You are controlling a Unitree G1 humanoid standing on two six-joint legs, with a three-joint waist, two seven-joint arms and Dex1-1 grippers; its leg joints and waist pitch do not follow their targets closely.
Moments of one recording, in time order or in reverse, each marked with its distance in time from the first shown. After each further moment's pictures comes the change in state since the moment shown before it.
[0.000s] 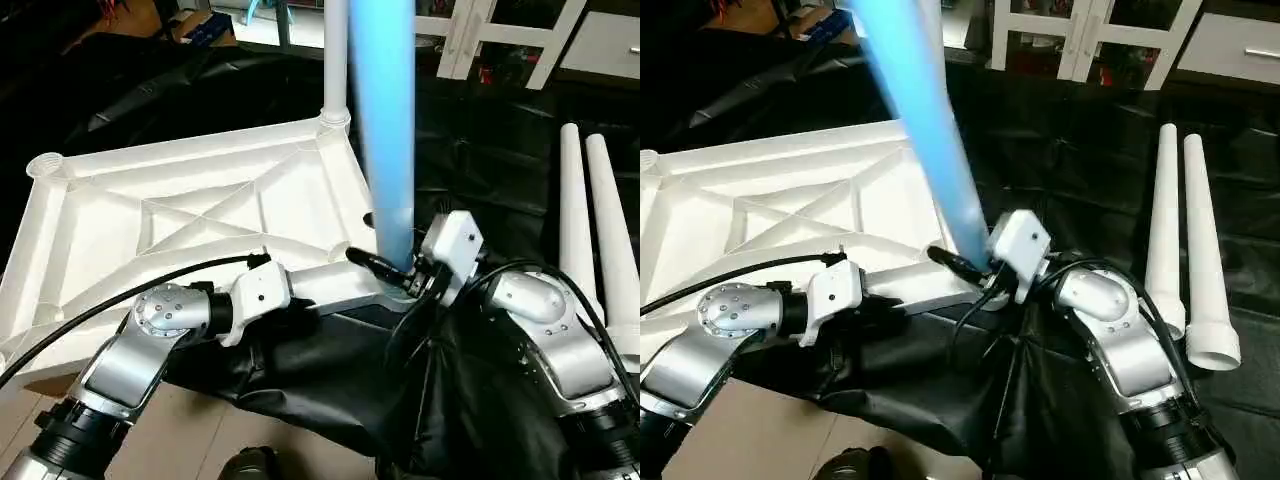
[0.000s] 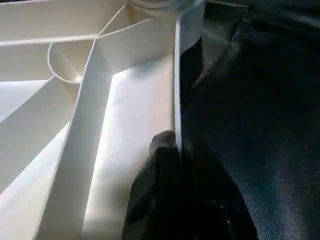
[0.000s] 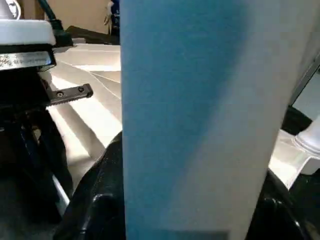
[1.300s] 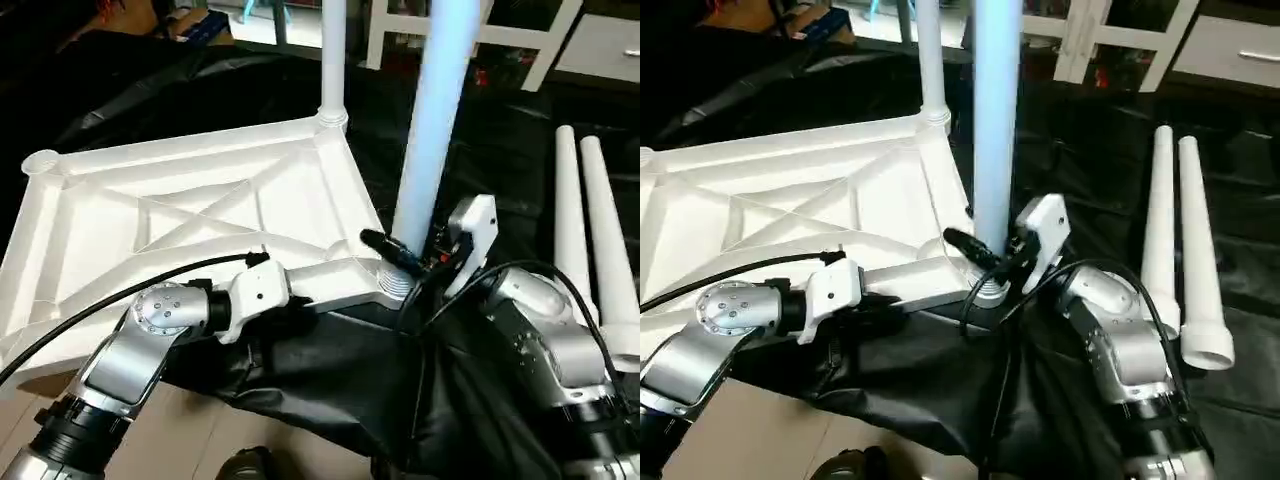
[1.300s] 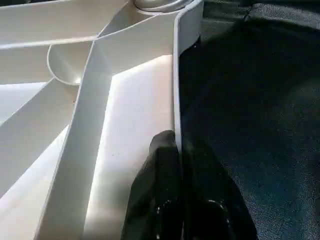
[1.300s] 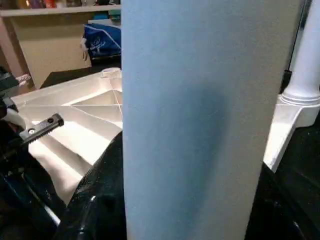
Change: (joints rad) left arm -0.009 -0.001 0.008 0.019 0.018 -0.019 -0.007; right arm -0.018 0.116 -0.139 0.110 0.182 0.169 0.033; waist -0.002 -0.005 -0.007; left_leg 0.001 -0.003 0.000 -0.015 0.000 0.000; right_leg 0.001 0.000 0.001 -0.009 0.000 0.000
